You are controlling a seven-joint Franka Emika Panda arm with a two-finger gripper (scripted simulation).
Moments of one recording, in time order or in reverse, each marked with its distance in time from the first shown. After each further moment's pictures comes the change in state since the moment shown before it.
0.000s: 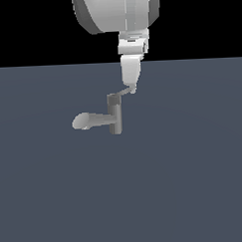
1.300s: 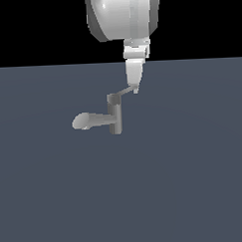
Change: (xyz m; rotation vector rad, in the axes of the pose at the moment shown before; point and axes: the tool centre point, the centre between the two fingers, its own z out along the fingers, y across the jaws) arm 0.006 -0.050 0.016 -0.035 0.009 0.007
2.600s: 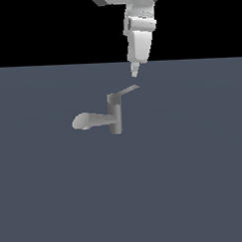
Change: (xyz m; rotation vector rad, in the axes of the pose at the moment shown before) arm -0.005 0.028 -0.065 -0.015 -0.086 -0.249
